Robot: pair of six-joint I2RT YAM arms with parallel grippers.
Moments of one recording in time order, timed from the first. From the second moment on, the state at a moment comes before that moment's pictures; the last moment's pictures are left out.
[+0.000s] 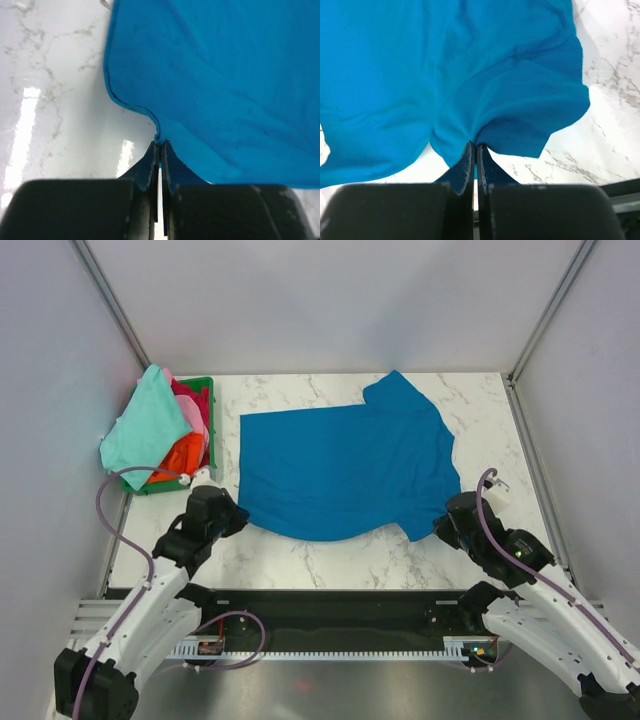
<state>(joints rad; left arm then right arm) -0.32 0.73 0.43 -0.37 -0.14 -0.70 0.61 0.66 0.71 -0.89 0.42 1.09</state>
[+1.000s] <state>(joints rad) -0.22 1.10 0.94 -0.79 -0.10 -0.56 0.57 1.16 1.06 -0.83 0.45 0.66</state>
